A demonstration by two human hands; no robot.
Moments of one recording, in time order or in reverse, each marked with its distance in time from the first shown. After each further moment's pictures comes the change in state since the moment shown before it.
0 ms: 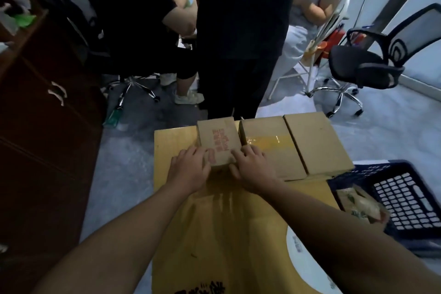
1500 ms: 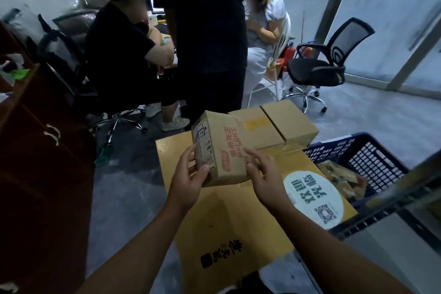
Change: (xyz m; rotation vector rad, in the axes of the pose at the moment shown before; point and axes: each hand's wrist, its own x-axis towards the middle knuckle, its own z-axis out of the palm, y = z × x) left_hand -0.143 -0.007 -0.039 -1.065 0.067 0.169; right_hand -0.171 -0.064 0.018 0.954 0.612 0.132
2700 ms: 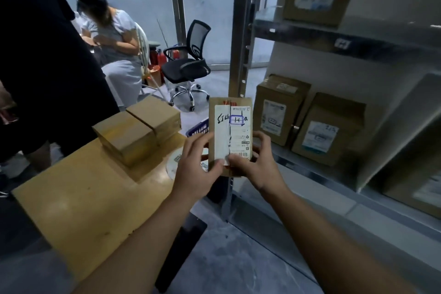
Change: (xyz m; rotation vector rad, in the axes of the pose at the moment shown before) left_hand -0.150 0.120 0.243 0.147 -0.455 0.605; right_hand -0.227 -0.029 -0.229 0.287 0.543 0.240
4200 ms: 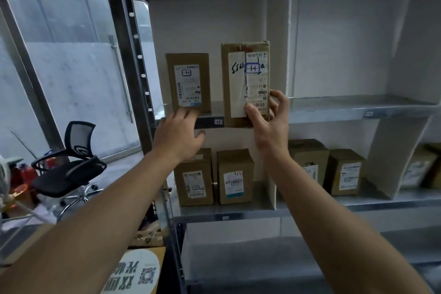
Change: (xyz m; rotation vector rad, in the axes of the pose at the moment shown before) left_hand 0.192 0.189 -0.008 0.396 -0.212 0.659; right_hand -0.035 -0.220 -0.083 -0.027 0.880 -0.648
